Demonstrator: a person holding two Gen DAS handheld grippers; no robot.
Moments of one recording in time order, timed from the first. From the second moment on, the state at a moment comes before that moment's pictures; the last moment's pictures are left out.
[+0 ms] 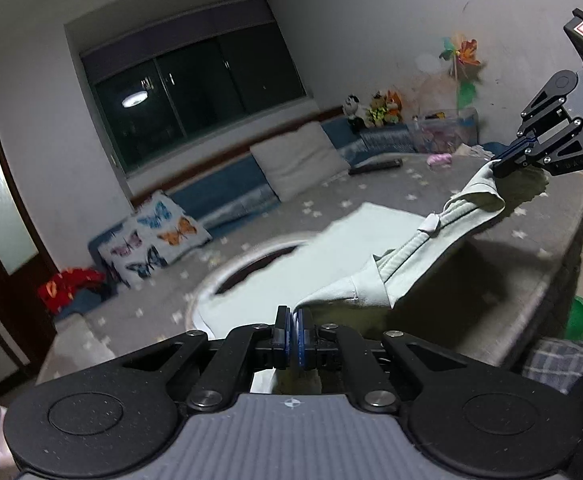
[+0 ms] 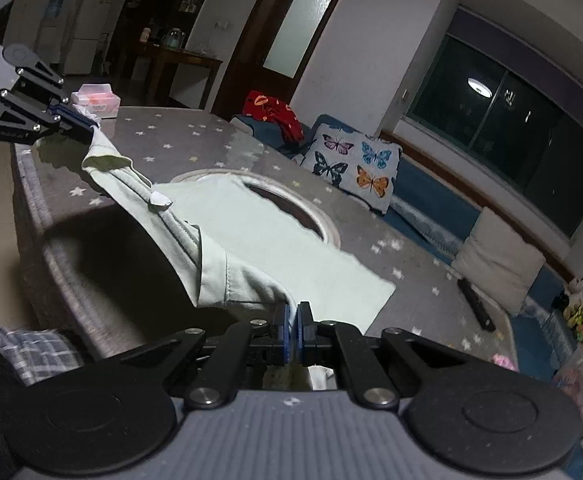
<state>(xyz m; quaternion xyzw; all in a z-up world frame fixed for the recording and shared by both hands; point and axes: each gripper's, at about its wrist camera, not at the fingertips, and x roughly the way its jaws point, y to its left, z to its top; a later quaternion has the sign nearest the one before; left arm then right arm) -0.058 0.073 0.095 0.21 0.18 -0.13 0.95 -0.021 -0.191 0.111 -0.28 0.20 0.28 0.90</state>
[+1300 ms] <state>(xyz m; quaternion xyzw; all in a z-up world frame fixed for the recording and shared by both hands) 0.293 0.119 0.010 0.16 0.34 -0.12 0.92 0.332 -0.147 0.025 -0.14 0.35 0.28 0.88</state>
